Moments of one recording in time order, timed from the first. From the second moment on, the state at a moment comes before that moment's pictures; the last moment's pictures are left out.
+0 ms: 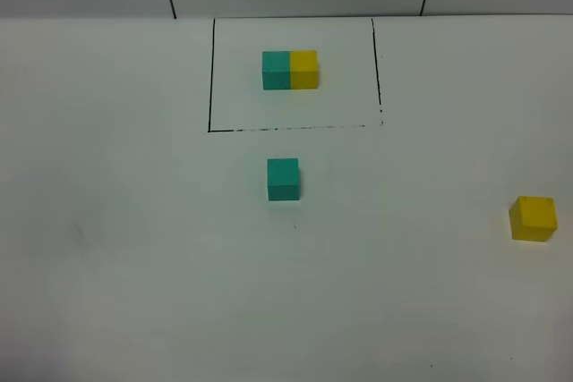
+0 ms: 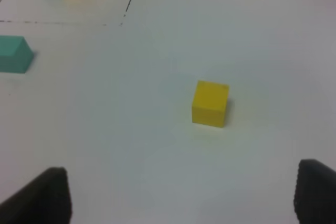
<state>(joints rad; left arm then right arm) -0.11 0.04 -0.50 -0.12 1.05 0.09 0.05 0.00 -0.49 0.00 1.06 0.09</state>
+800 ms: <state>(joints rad) -0.11 0.00 -0.50 -0.12 1.04 0.10 0.05 0.00 -0.49 0.00 1.06 0.09</state>
